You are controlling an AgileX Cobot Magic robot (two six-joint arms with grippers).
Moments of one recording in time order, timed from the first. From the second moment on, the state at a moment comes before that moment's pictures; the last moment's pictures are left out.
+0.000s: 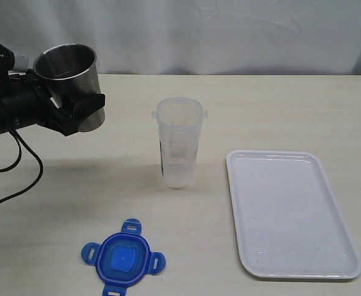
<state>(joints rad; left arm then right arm) -0.05 1.74 -0.71 0.96 -0.90 -0.56 0.00 0.00 0.00 -0.01 0.36 -0.01</state>
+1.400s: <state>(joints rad) -0.23 1.74 -0.83 0.94 -0.76 -0.50 0.00 0.00 0.00 -0.01 0.36 -0.01</state>
